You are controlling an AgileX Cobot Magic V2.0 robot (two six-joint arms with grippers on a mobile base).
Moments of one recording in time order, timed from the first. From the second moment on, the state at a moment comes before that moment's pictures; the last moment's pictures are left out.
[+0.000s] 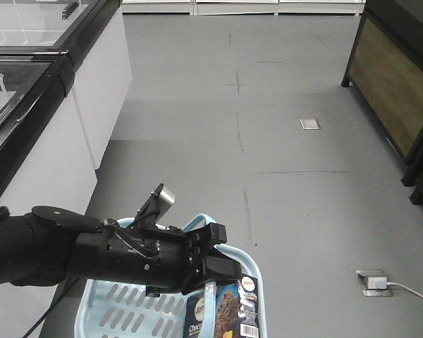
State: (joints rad) left arm -0.58 1.66 -0.82 -1.68 0.69 0.72; right arm 0.04 -0.01 0.03 0.00 0.04 0.02
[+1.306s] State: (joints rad) left arm -0.58 1.66 -0.82 -1.68 0.69 0.72; right arm 0.04 -0.01 0.03 0.00 0.04 0.02
